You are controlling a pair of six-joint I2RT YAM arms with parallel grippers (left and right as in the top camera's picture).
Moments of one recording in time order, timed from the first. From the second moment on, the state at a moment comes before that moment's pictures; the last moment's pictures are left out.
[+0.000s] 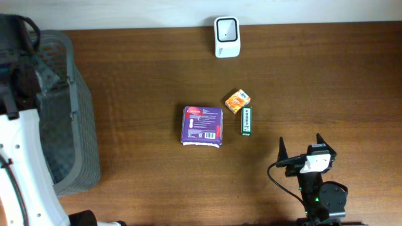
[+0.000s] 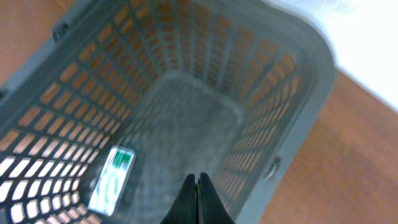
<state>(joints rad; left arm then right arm) 0.20 1.59 2.11 -1.44 -0.39 -0.47 0.05 0.01 0.01 -0.08 0.00 -0.07</state>
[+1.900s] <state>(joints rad) 0.48 2.01 1.70 -1.40 -0.30 -0.23 0.05 0.01 0.01 -0.08 0.00 -0.07</state>
